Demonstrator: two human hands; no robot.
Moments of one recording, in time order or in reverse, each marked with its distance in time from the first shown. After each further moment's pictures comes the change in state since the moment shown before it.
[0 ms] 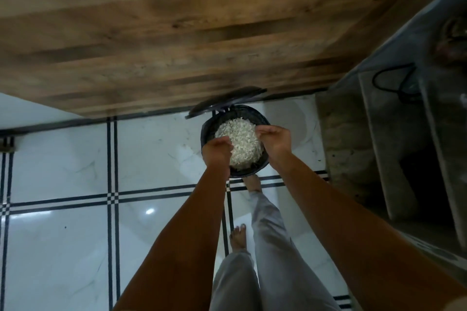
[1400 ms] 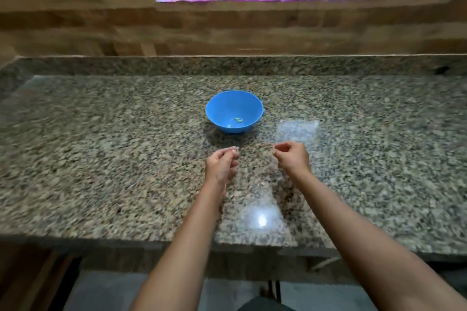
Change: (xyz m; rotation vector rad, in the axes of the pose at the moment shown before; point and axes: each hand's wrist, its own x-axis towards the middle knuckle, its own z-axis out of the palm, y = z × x) left_hand -0.630 -0.411 0.209 0.878 -1.493 0.409; right_hand -0.421 0.188 -0.710 0.411 1.251 -0.245
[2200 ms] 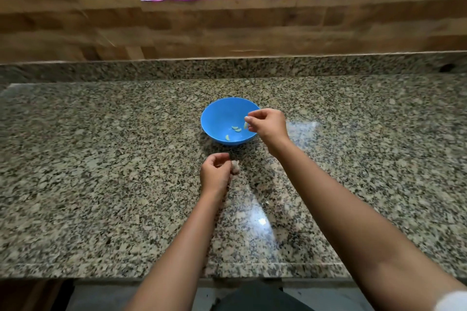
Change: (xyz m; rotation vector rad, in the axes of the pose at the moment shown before) left_hand 0.058 -0.010 -0.004 0.284 0.093 0.164; right_hand 0.053 -0.089 0.035 0.224 -0.084 -0.167
